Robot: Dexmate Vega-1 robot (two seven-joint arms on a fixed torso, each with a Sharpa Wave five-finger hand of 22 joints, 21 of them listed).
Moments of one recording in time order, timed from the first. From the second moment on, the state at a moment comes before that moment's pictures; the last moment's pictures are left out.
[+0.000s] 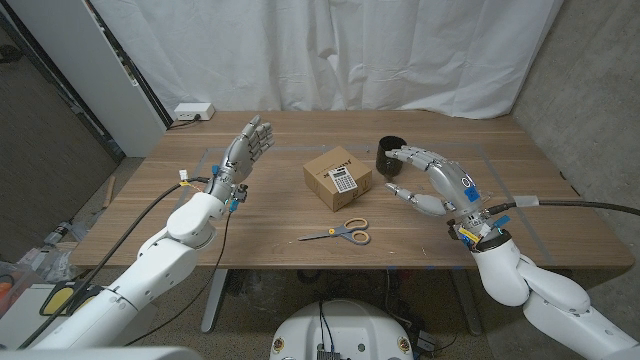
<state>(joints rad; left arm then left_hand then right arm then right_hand) 1.19 0.72 0.23 -1.86 -0.58 -0.22 0.15 0.31 -0.07 0.31 0.05 0.32 0.16 0.06 0.21 0.18 0.17 0.01 0.20 0.19 0.14 0.00 0.19 0.18 0.17 -0.02 0.21 0.17 -1.47 -0.77 -0.15 -1.98 -0.82 0.35 -0.72 0.59 -0.13 0.49 -0.17 0.27 0.53 -0.19 0.21 0.19 0.54 -0.19 0.24 0.18 0.46 -0.05 0.19 0.18 0.44 -0.04 0.50 0.17</state>
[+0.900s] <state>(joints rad) 1.20 0.73 0.21 -1.88 -0.57 -0.21 0.15 0.31 -0.06 0.31 0.05 0.32 0.16 0.06 0.20 0.18 0.17 0.01 0.20 0.19 0.14 0.00 0.19 0.18 0.17 -0.02 0.21 0.17 -1.45 -0.88 -0.27 -1.97 -0.86 0.19 -0.80 0.68 -0.15 0.51 -0.18 0.30 0.54 -0.22 0.21 0.19 0.52 -0.21 0.23 0.18 0.46 -0.05 0.19 0.18 0.44 -0.05 0.48 0.17</state>
